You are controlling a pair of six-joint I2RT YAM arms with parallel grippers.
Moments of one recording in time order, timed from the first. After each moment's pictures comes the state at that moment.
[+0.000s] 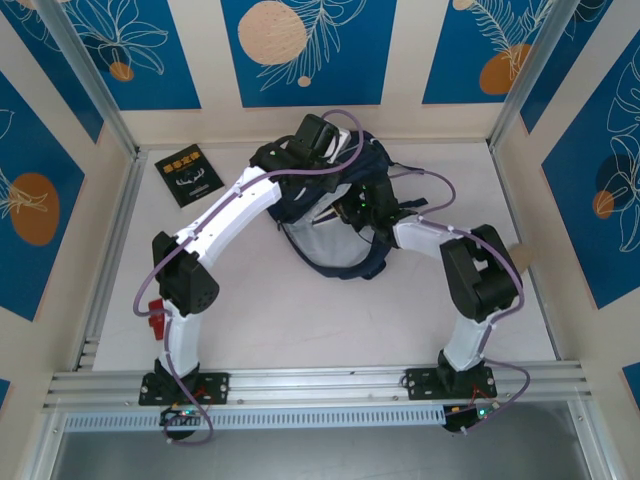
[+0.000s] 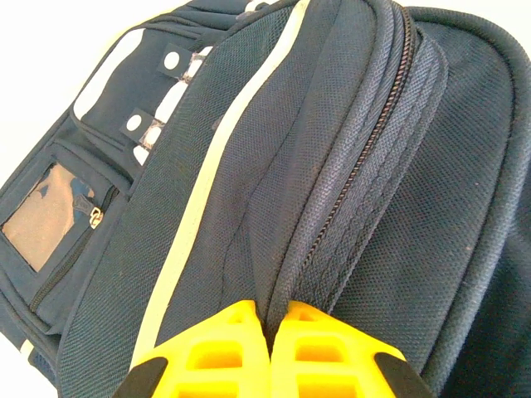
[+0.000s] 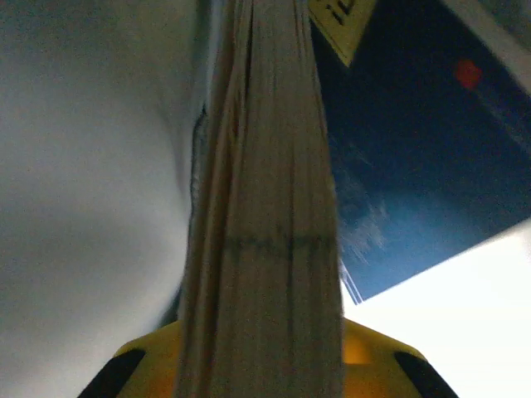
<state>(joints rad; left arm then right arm) -0.72 2.02 2.14 -0.89 -0.08 -0.13 0.44 1.81 1.07 0.19 -0.26 1.26</state>
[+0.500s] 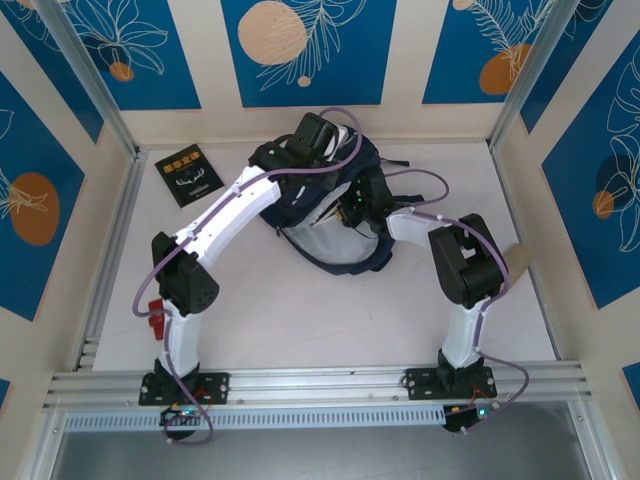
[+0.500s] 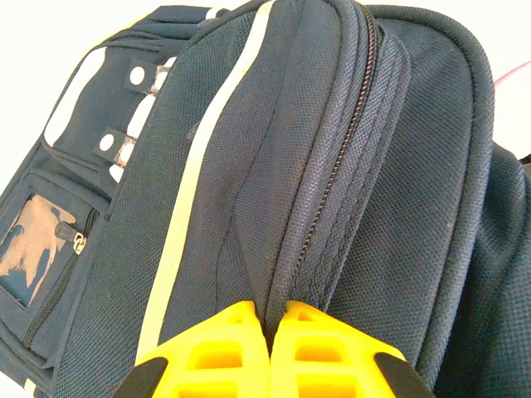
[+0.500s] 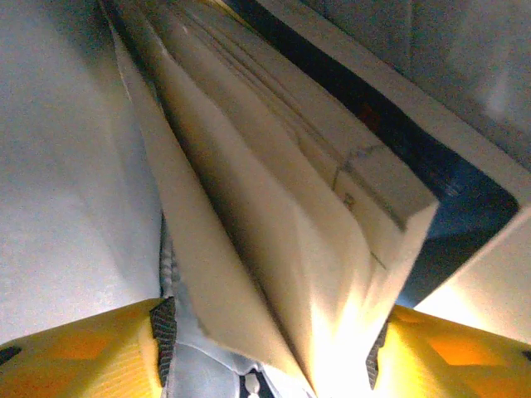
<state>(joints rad) -0.72 2.02 2.15 -0.89 -0.12 -0.15 0.42 1.89 1.15 0.12 -0.28 1.30</state>
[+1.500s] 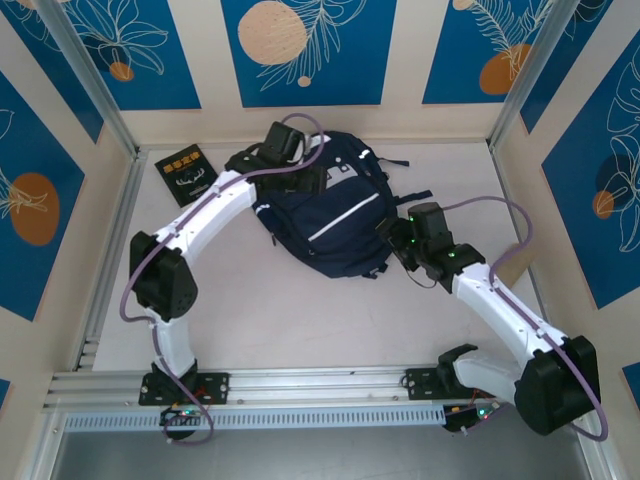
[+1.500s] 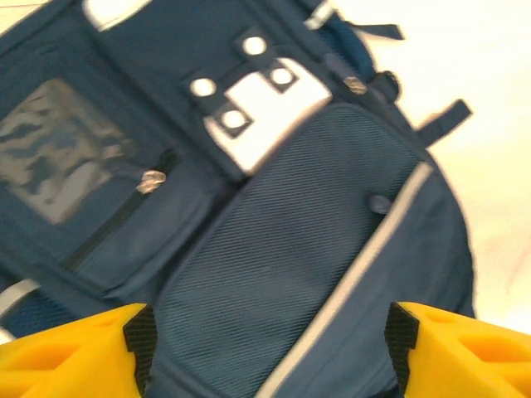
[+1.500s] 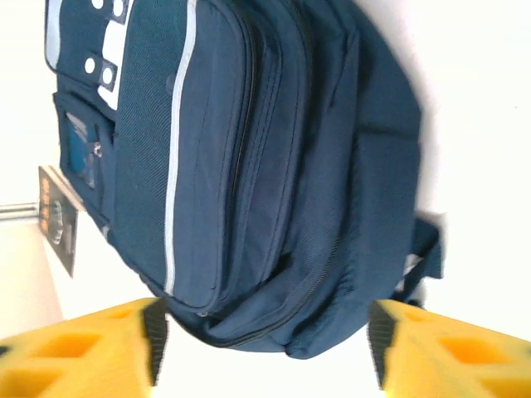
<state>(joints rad) -0.55 1.87 1.80 -0.74 0.02 -0.36 0.37 1.09 0.78 -0.47 -0.02 1.12</state>
